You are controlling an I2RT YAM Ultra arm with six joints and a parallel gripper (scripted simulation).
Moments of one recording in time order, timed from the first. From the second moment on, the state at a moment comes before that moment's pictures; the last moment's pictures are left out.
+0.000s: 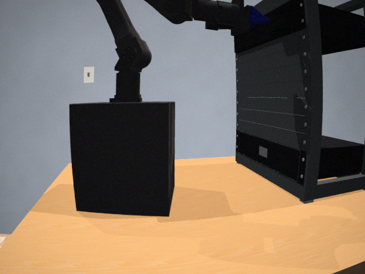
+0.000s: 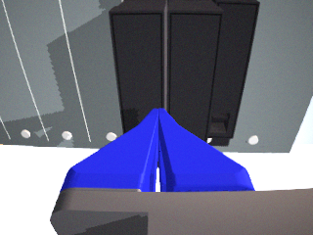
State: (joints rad) arm -0.38 1.09 0.36 0.69 -0.44 -1.57
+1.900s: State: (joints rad) arm -0.34 1.12 0.43 0.65 -0.41 -1.57
